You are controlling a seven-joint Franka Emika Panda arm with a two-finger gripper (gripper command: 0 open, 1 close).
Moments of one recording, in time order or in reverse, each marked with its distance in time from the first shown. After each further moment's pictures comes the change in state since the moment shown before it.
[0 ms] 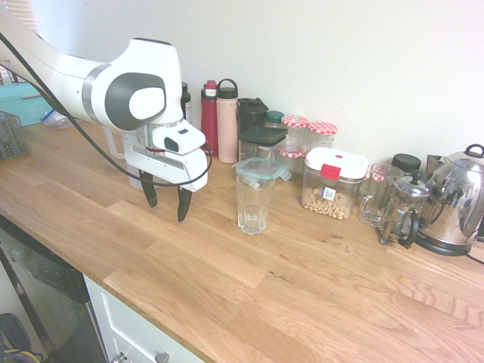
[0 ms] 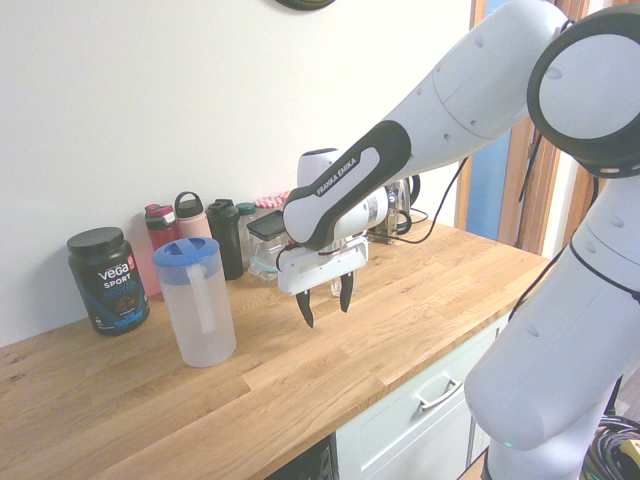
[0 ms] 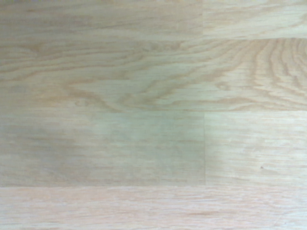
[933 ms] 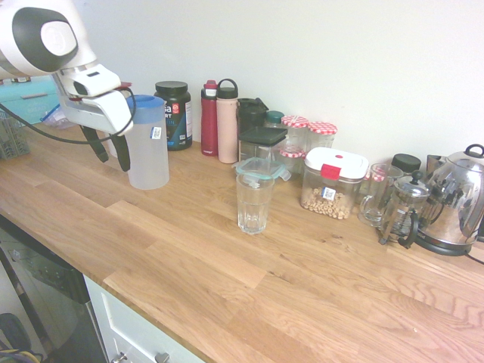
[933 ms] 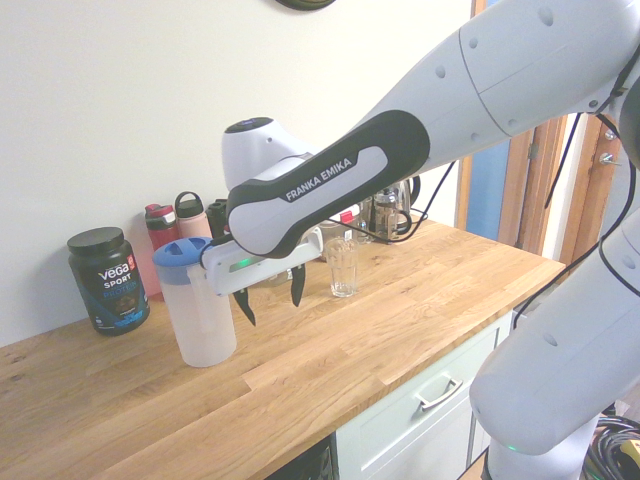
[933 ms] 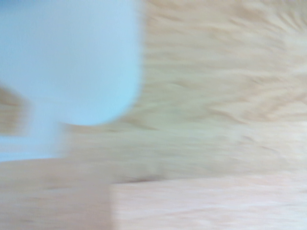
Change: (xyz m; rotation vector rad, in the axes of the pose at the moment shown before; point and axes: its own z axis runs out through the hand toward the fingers) arm -0.155 -0.092 -0.087 0.082 0.216 0.053
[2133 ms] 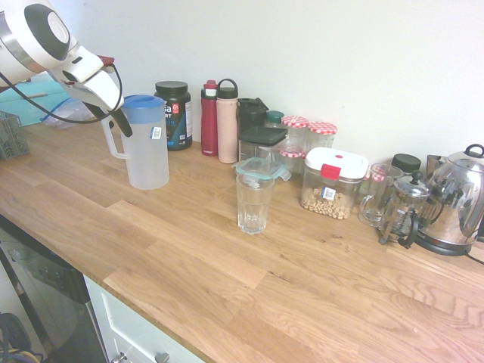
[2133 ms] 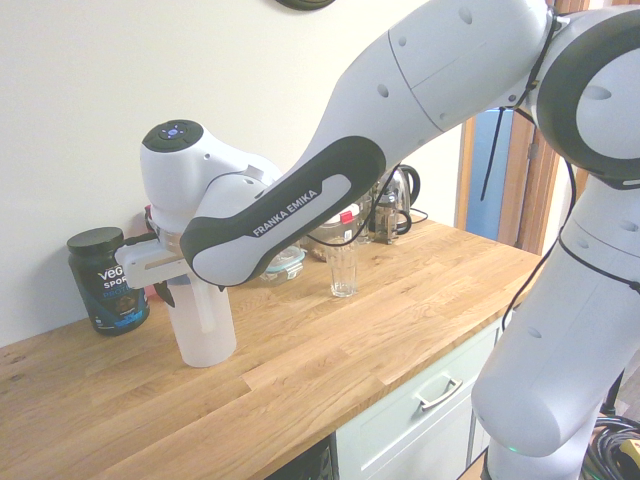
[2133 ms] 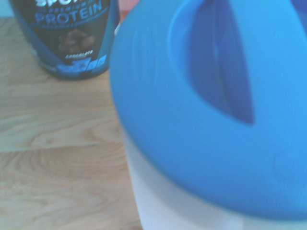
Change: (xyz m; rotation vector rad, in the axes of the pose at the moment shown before) arm -0.019 -0.083 -0.009 0.226 0.163 0.058
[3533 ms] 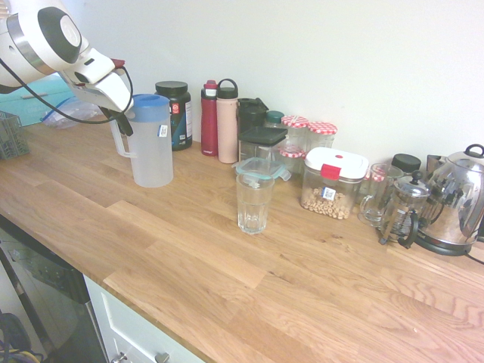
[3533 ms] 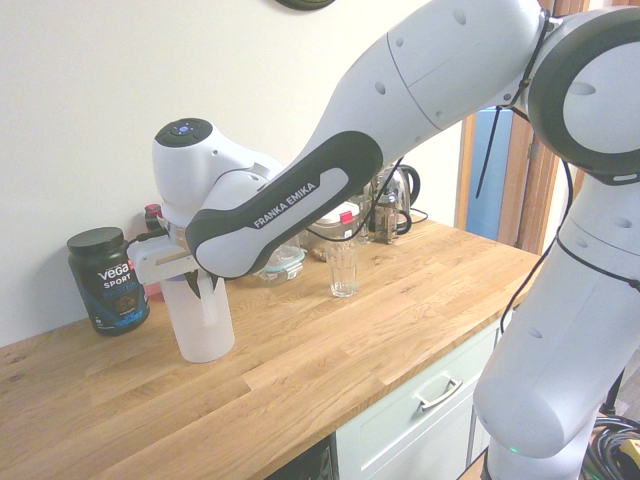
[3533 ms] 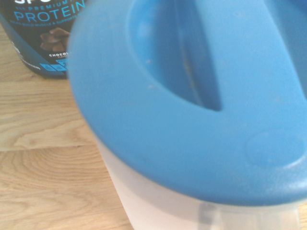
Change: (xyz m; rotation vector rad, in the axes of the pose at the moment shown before) arm 0.019 0.004 0.009 -0.019 -0.032 -0.031
